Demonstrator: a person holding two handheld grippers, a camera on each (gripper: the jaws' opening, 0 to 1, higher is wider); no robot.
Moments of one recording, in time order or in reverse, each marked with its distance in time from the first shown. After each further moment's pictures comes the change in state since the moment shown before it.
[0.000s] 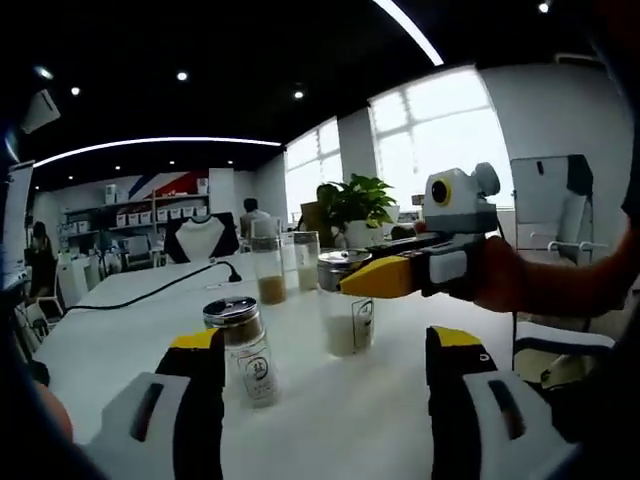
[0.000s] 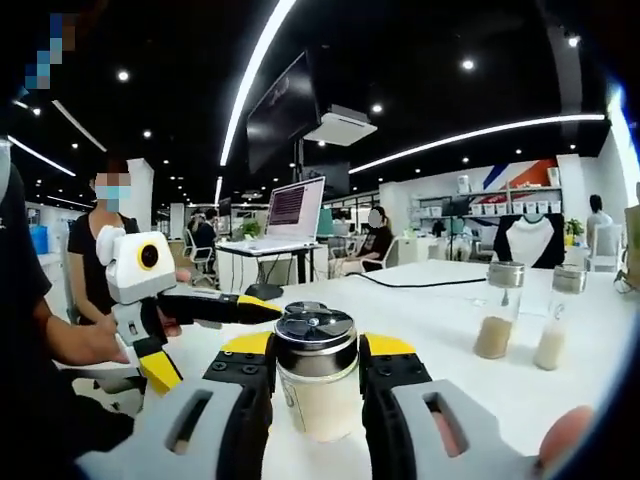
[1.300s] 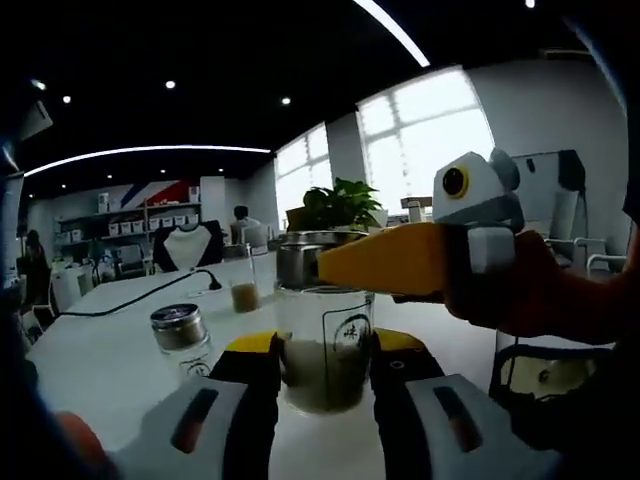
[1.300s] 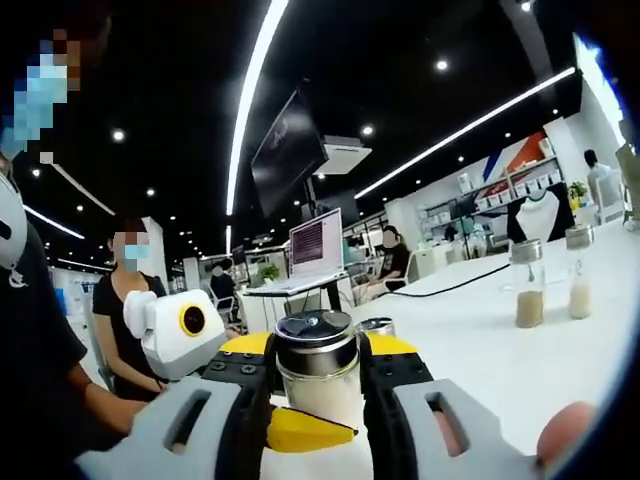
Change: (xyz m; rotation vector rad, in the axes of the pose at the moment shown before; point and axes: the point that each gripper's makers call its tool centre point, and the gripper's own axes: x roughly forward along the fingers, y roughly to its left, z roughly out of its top) left arm 0.013 -0.043 0.002 0.020 -0.032 -0.012; right arm -0.019 0.063 0.019 0.220 -0.157 0.044
